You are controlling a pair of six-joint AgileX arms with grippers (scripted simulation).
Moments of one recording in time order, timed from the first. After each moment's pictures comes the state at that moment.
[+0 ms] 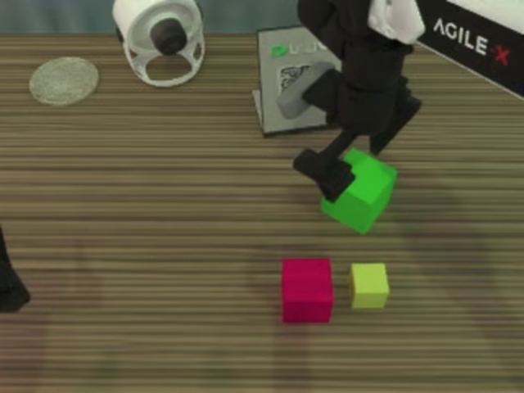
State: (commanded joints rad) left arm 0.02 0.00 0.00 0.00 0.00 0.00; right arm 0.50 2.36 2.14 -1.37 0.00 -0.36
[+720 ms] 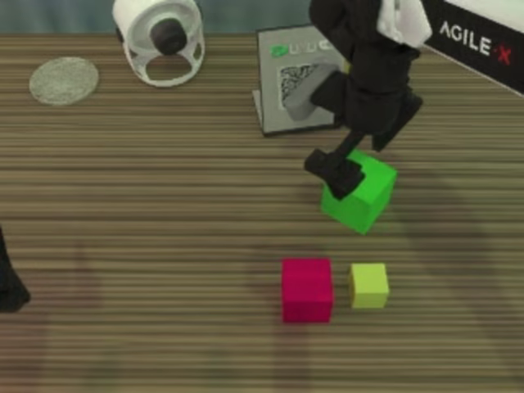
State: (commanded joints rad) left arm 0.02 0.00 0.00 0.00 0.00 0.00; right arm 0.47 2.39 2.11 -1.30 0.00 -0.45
